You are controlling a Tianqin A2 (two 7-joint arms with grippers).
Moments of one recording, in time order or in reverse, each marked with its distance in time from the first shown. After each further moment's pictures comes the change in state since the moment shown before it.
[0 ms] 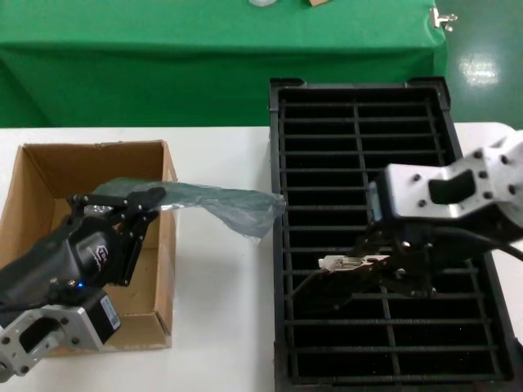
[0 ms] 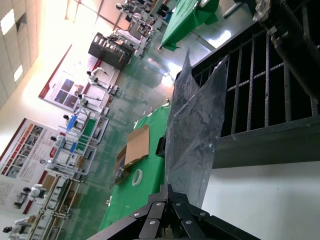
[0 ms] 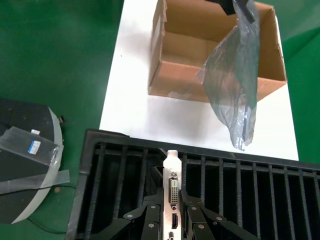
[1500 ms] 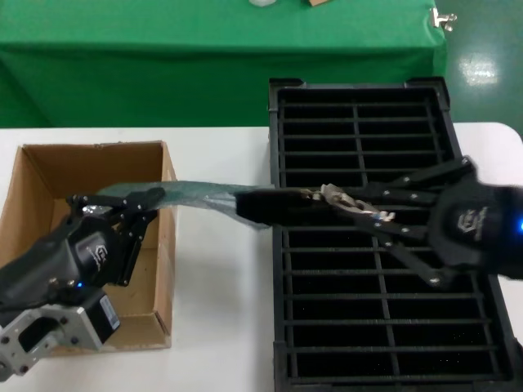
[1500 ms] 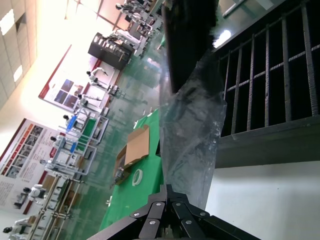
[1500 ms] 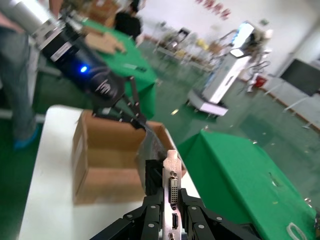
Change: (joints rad) left arm 0.000 0.000 0.000 0.000 0.000 0.000 0.000; right arm -0.894 0.309 0.695 0.222 0.371 0.729 -0.373
